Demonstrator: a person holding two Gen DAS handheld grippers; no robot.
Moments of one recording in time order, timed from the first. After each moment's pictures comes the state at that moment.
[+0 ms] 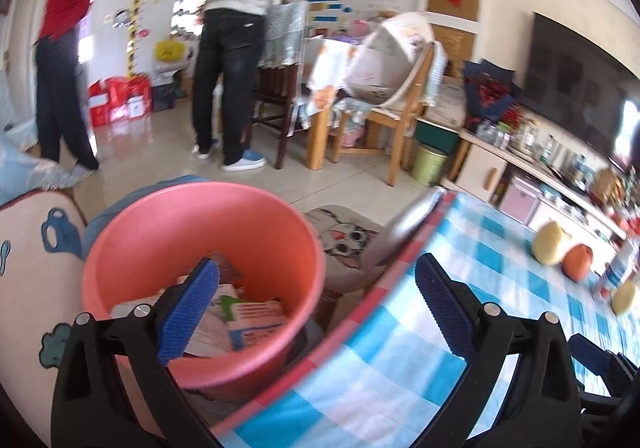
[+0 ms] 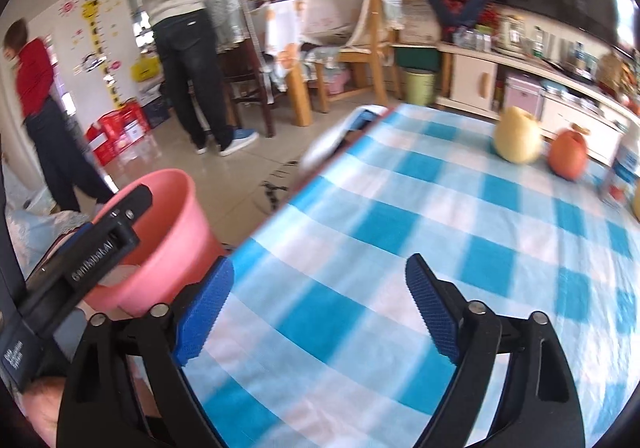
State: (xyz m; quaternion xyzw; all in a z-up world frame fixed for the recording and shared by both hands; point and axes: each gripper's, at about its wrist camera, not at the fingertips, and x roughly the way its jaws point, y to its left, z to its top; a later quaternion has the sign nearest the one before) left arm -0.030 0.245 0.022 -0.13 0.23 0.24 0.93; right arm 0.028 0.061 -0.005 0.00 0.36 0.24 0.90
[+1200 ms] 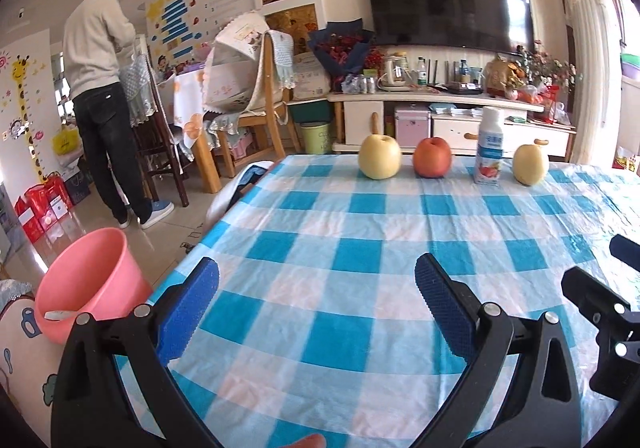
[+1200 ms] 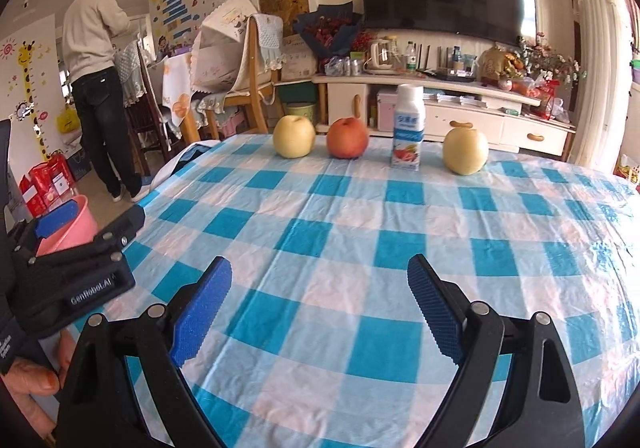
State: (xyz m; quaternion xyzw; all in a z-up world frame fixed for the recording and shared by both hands) left arm -0.035 0.000 0.028 0.05 0.26 0.07 0.96; right arm -0.049 -0.182 0.001 0.02 0.29 0.09 0.95
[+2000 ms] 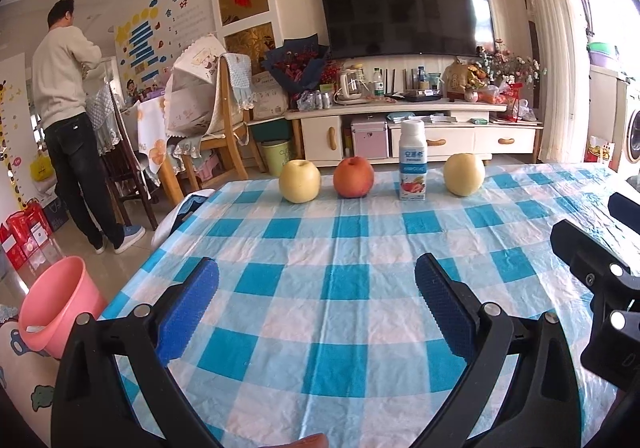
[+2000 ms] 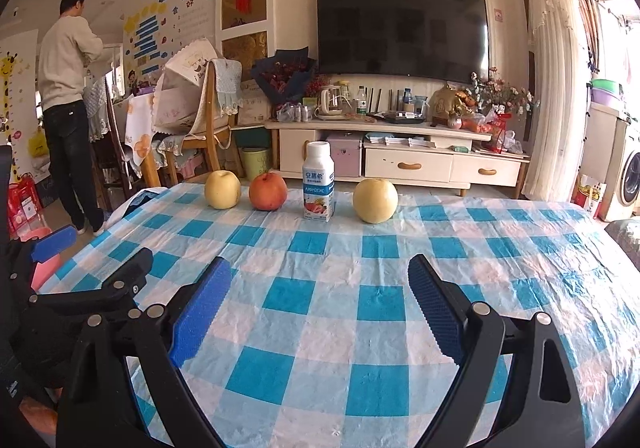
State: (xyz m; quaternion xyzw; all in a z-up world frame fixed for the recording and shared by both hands) left arm -0.040 -0.106 0.042 0.07 0.23 0.02 0.97; right arm -0.072 -0.270 0.032 0.01 0.22 0.02 0.98
